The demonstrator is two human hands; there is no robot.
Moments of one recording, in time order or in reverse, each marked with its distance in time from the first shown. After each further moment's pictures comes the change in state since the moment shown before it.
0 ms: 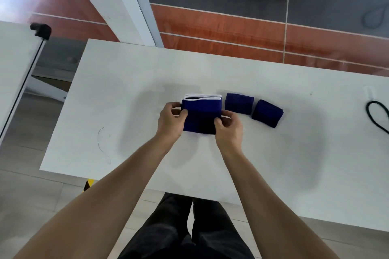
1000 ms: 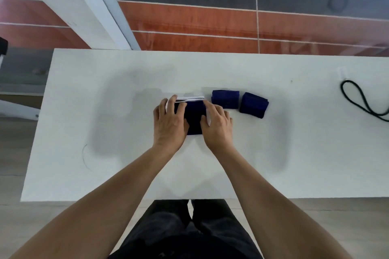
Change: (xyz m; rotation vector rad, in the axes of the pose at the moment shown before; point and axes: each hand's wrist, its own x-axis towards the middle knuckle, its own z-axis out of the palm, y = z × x) left_hand 0.019 -0.023 0.017 1.042 -0.006 0.686; right_hand 0.022 0.022 0.012 -0.727 0.015 -0.443
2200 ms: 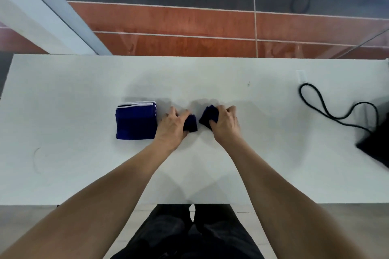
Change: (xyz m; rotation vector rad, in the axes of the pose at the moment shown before) left_hand 0.033 0.155 0.035 -0.102 -0.295 0.022; right_hand 0.047 0.141 -0.124 -0.127 -0.187 0.185
